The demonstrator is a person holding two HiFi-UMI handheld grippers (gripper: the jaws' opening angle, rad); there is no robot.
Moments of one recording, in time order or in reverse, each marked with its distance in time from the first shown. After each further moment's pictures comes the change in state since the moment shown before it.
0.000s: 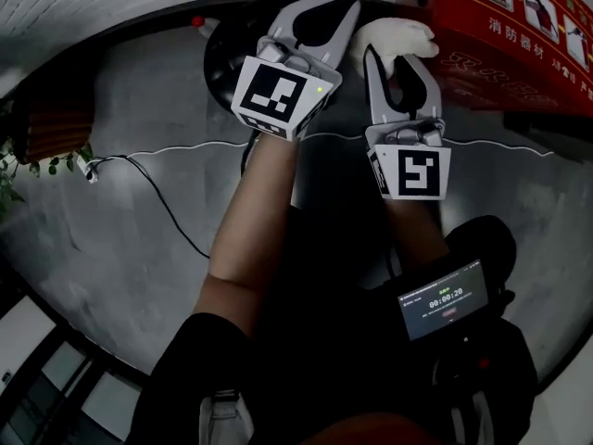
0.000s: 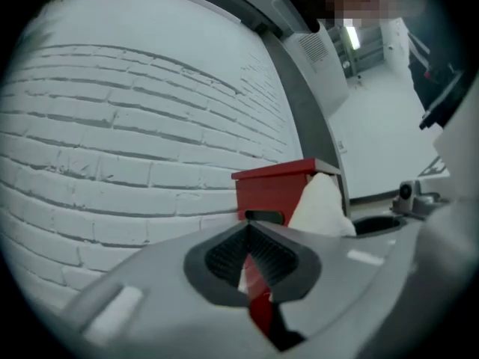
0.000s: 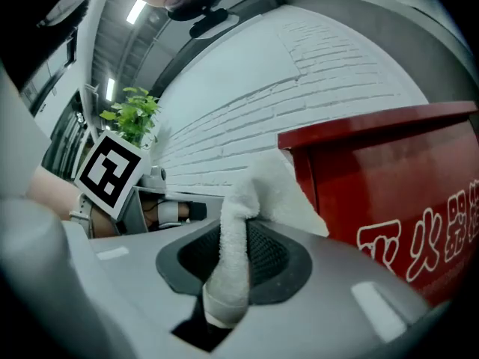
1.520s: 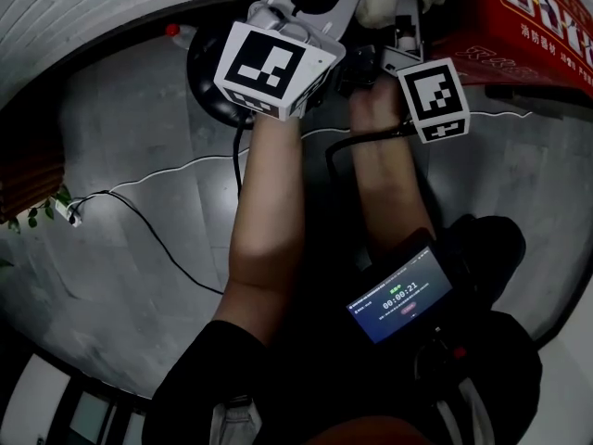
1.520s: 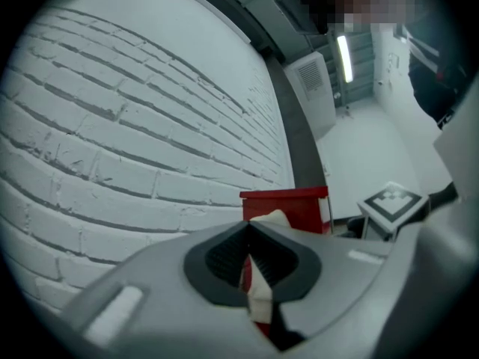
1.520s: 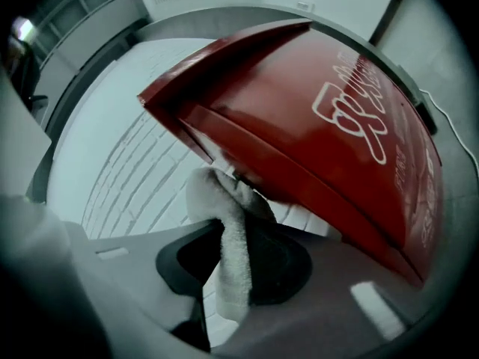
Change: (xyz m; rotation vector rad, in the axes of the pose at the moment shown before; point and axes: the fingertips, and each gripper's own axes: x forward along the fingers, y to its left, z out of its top) left arm -0.003 0.044 0.023 -0.089 -0.102 -0.182; right arm 0.060 -0.063 -0.031 0.862 -0.165 -0.518
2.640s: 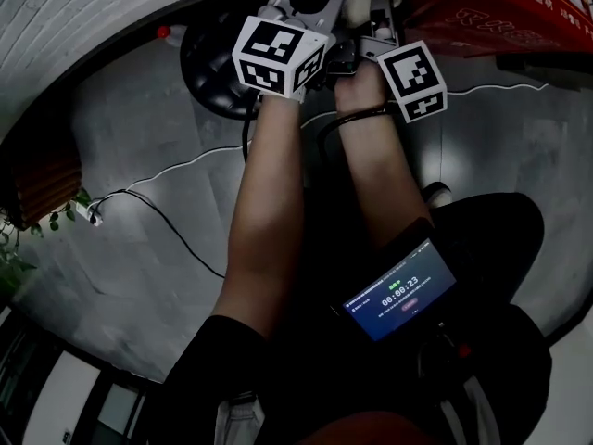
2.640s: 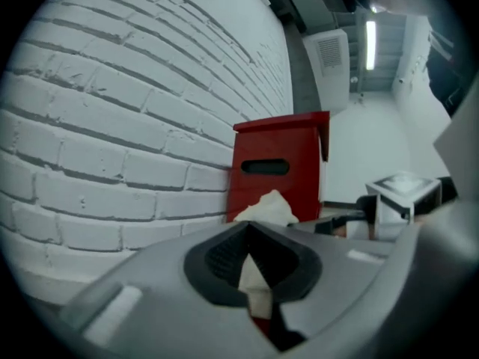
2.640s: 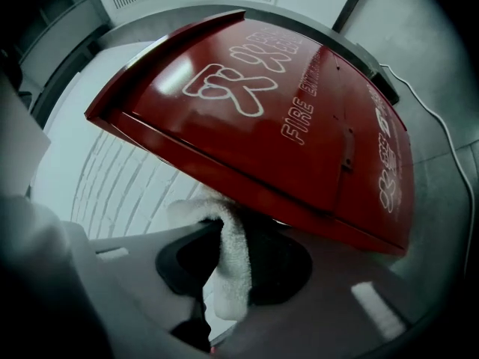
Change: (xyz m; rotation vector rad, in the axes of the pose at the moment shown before) left arm 0.018 -0.029 -0.118 -0.128 0.274 -0.031; right arm -0.018 -0.082 -0.040 0.184 0.044 -0.113
